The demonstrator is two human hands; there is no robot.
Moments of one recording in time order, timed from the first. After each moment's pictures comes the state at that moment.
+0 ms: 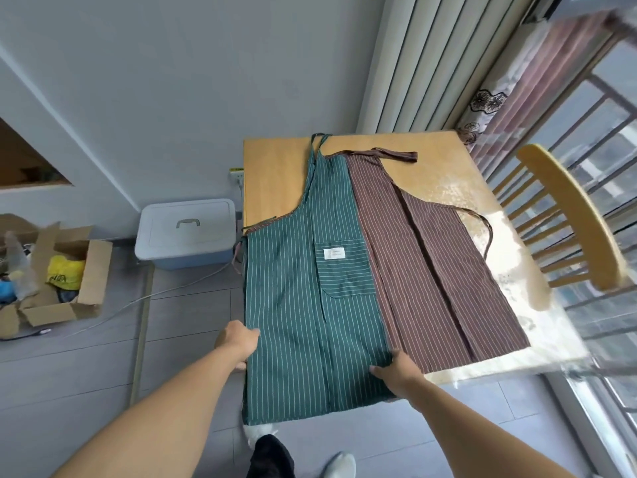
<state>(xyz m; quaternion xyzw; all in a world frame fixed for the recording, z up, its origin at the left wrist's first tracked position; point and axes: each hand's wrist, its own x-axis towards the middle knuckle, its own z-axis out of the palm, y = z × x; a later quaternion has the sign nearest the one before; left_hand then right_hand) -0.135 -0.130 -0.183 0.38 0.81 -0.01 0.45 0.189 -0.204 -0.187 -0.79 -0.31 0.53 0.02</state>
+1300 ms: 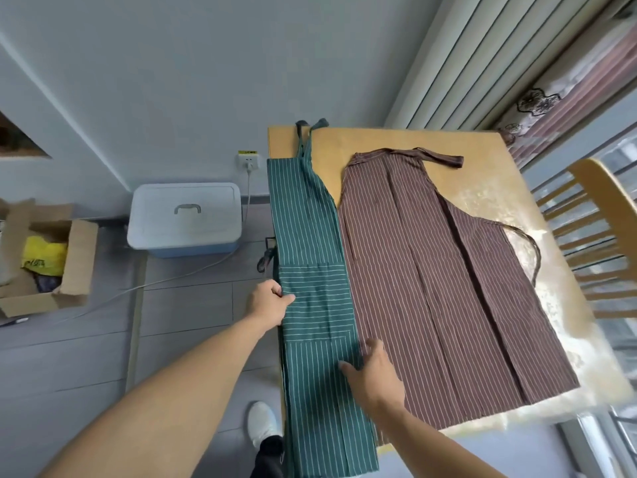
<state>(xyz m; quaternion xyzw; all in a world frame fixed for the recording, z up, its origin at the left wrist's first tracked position) -0.173 0.002 -0.212 0.41 0.74 0.17 0.51 0.029 -0.132 -0.168 -0.81 -0.46 0.36 -0.02</state>
